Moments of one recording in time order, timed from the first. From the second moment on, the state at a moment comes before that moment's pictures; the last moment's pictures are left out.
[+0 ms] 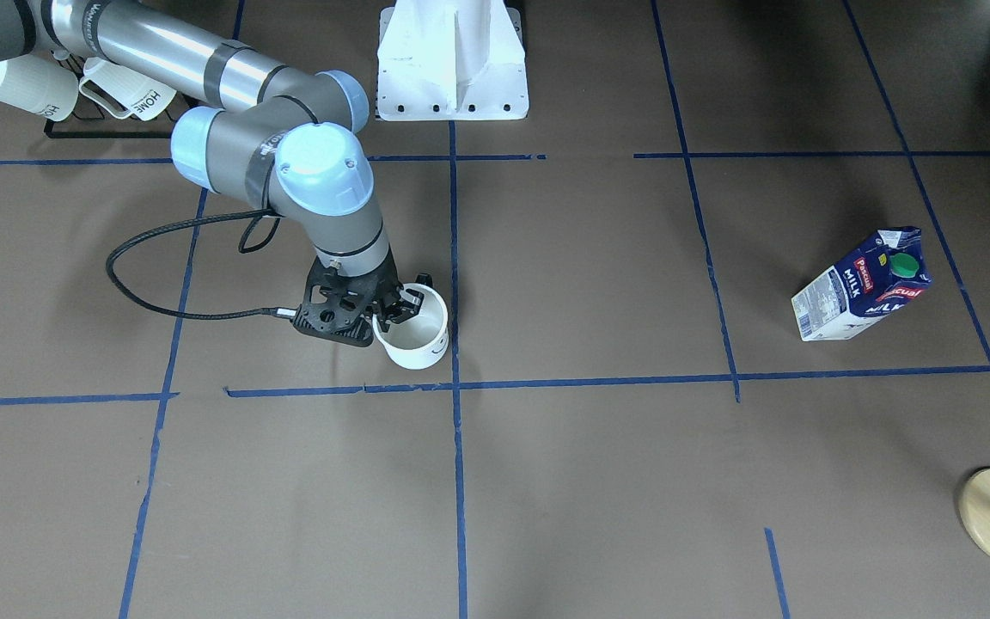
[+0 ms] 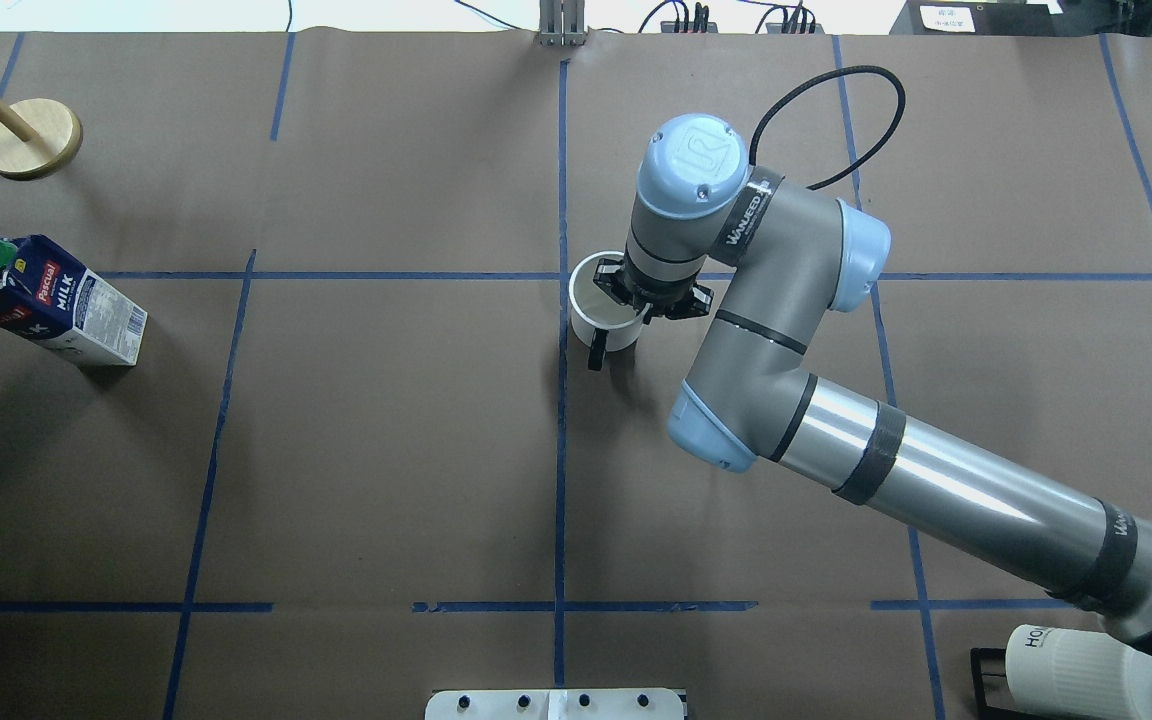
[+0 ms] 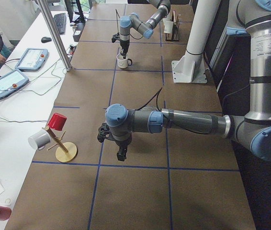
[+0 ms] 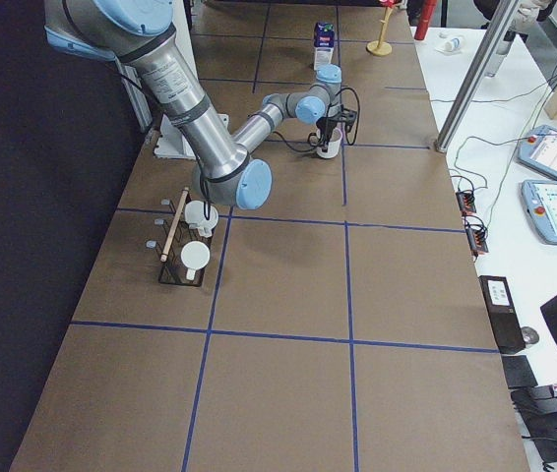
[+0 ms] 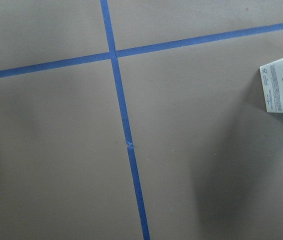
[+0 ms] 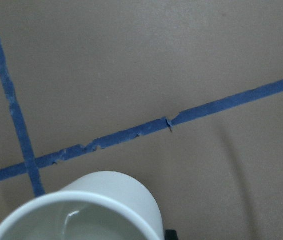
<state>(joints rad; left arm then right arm) -1.51 -1.47 -1.77 -1.47 -2.40 0.13 0.62 -0.81 1.43 -1.47 1.92 1.43</state>
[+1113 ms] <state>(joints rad) -1.50 -1.48 -1.78 -1.49 -2.40 0.13 0.74 -0.74 1.51 -1.67 2.02 1.33</state>
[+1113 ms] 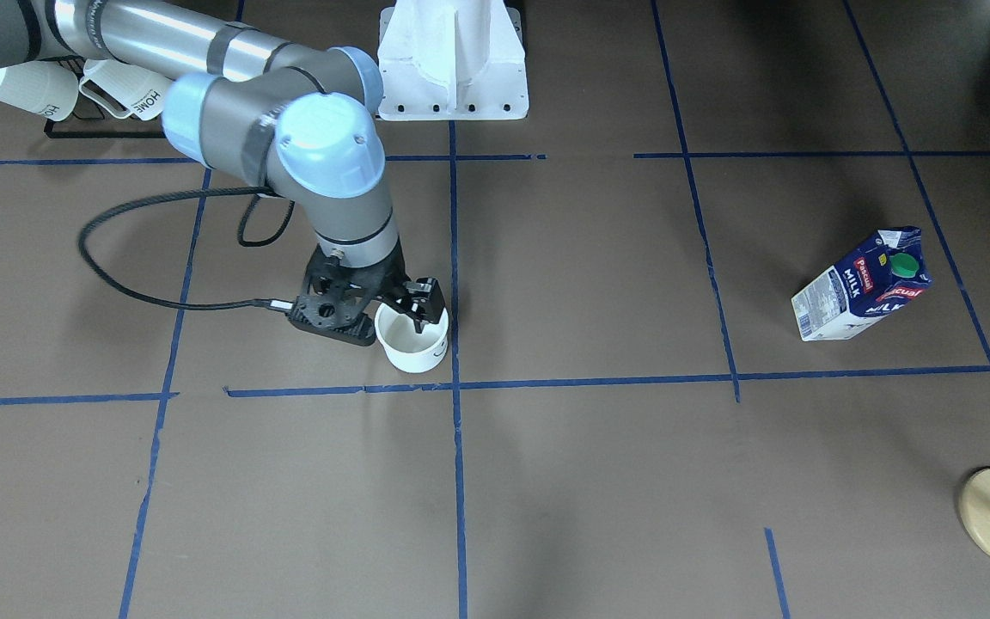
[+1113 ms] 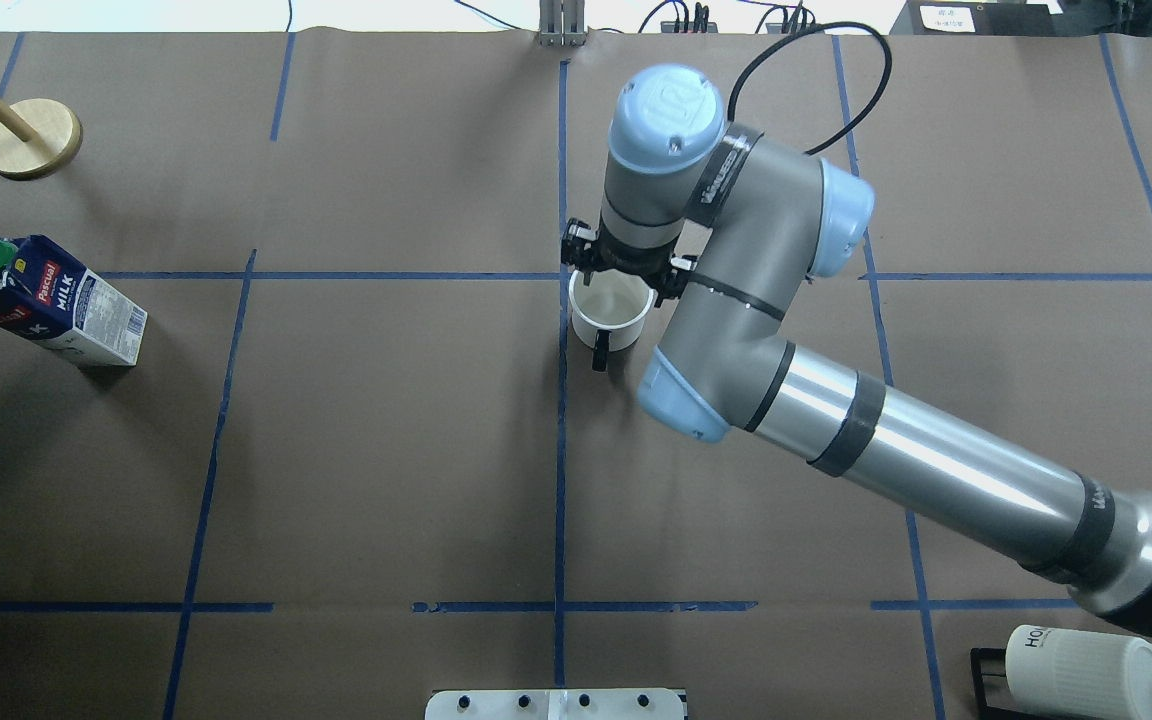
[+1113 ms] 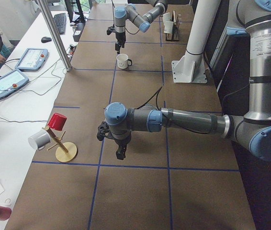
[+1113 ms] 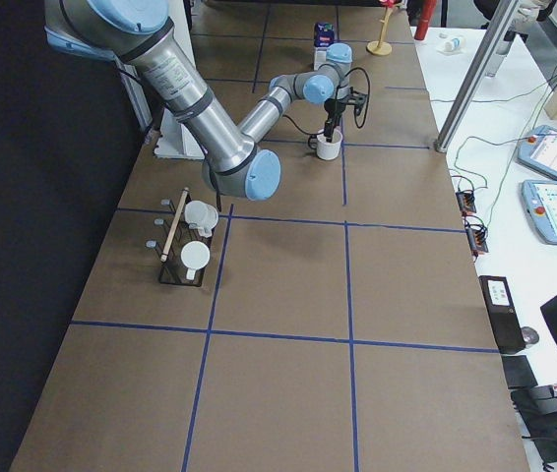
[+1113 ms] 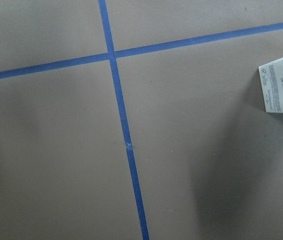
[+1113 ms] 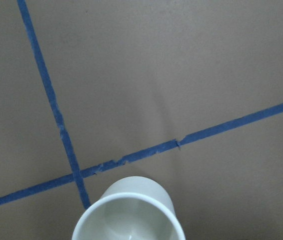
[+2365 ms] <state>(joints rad) -1.49 -1.60 -1.69 -1.68 -2.48 0.11 1.43 -1.48 1.78 -1.77 2.32 -0.11</state>
